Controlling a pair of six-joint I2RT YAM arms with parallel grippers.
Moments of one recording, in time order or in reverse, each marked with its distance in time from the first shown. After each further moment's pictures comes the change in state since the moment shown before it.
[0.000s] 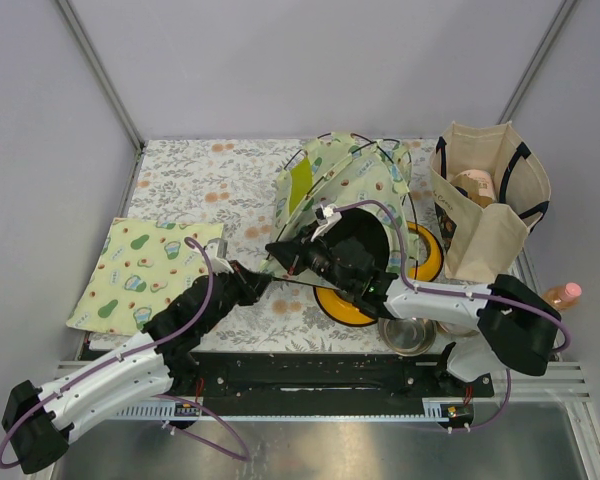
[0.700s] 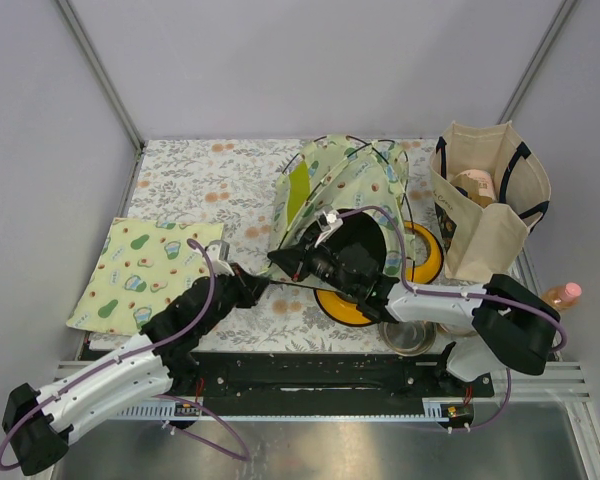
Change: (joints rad) left arm 0.000 -0.035 0.000 -0.051 0.001 0.069; right arm -0.009 0.016 -0.066 0.091 -0.064 0.027
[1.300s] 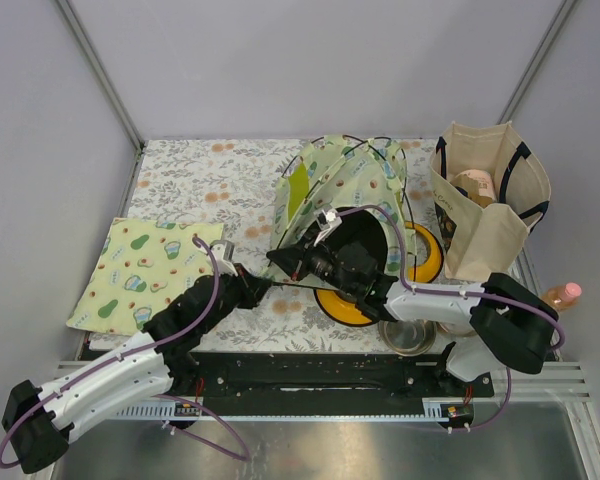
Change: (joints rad) left arm 0.000 0.030 0.006 0.008 0.034 0.024; right arm -0.008 0.000 -0.009 -0.001 -0.023 0.017
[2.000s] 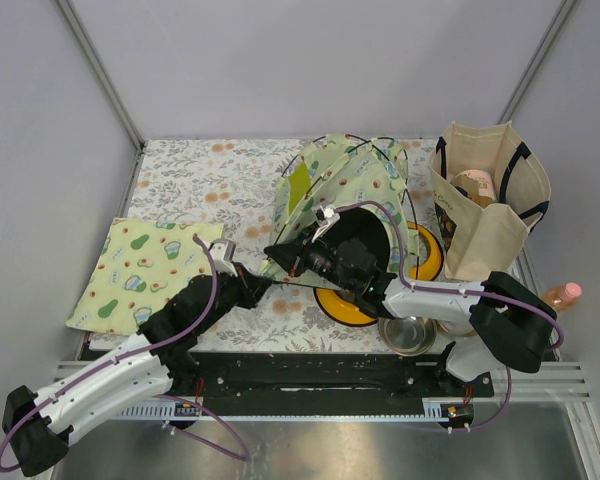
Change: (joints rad) left arm 0.003 -0.039 0.022 0.000 0.050 0.098; right arm -0.008 0.016 0.044 -0.002 -0.020 -0.007
